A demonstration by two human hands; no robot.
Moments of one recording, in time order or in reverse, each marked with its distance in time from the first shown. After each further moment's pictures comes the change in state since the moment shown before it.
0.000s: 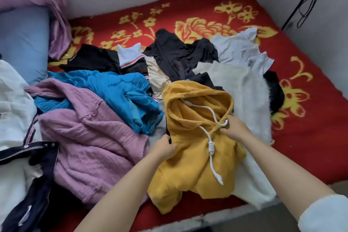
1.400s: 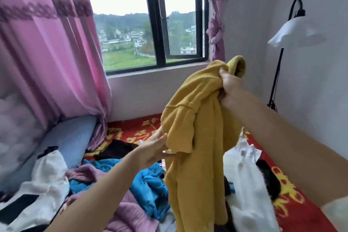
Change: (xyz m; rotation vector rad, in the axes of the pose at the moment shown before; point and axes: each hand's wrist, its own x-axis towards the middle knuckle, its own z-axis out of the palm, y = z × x) left_hand -0.221 0.060 -0.169 -0.850 -0.147 0.856; right_hand -0.284 -0.189 -0.285 1.613 0.352 -0.471
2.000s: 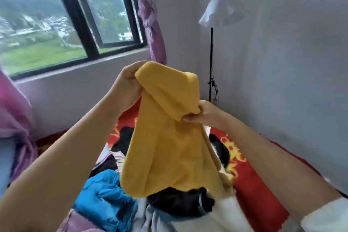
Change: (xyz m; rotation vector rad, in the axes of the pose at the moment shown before) left_hand 0.110 0.092 0.106 0.286 -0.121 0.512; right_hand 0.023 0.050 -0.149 -0.954 -0.269 -0.161
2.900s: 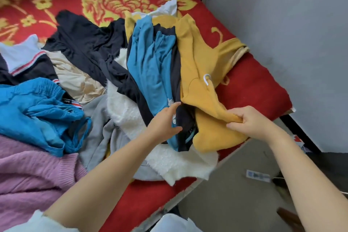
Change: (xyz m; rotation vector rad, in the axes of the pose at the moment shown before) left_hand -0.110 -0.361 0.126 0.555 -0.518 -0.728; right_hand -0.048 0.256 0.016 -0.168 -0.274 0.502
